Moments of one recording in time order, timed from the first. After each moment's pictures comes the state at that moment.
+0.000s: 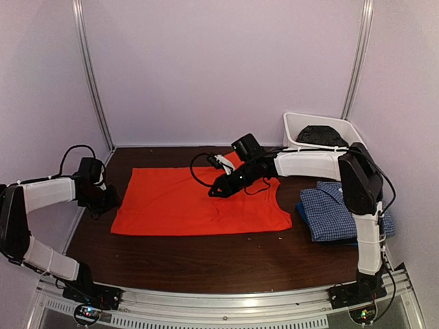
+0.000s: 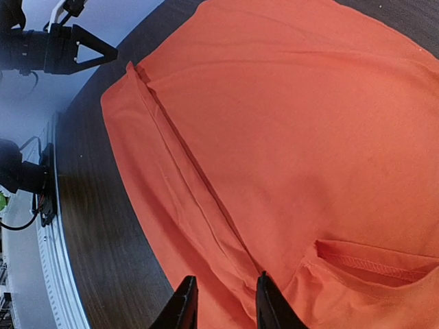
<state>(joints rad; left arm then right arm) -0.05 1.34 0.71 -0.38 0.03 -0.50 0.72 2.09 1.62 -0.33 -0.52 0.14</state>
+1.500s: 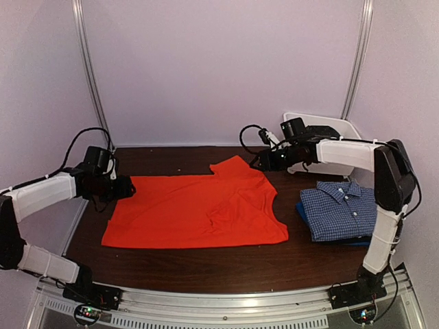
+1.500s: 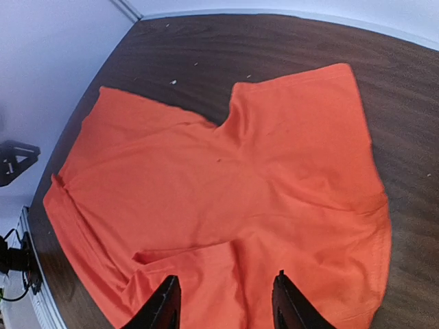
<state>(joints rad) -0.22 1.25 0.73 -0.39 0.02 -0.41 0.47 1.86 1.40 -0.26 -0.44 0.25</state>
